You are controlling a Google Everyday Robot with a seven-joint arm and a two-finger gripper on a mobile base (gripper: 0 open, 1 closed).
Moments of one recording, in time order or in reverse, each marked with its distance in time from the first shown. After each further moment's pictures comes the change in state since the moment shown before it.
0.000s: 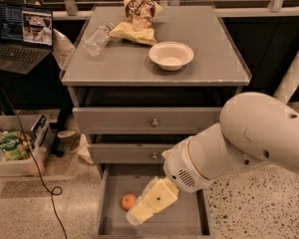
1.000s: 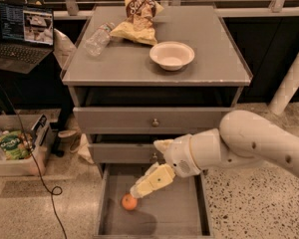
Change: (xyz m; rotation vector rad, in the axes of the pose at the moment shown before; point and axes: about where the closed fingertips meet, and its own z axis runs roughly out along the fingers) arm -0.010 -0.070 0.055 -0.083 -0.258 -0.038
